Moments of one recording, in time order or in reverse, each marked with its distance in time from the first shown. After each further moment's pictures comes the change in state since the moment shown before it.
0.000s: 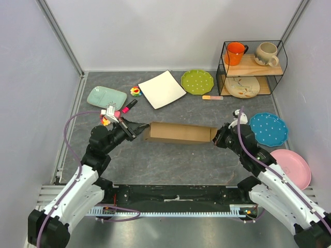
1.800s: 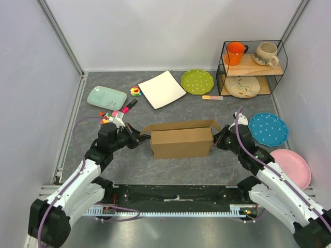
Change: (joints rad) left arm -0.002 0.096 0.013 -0.273 0.028 -0.020; right arm -0.003 0.035 0.006 -0.064 0.058 0.046
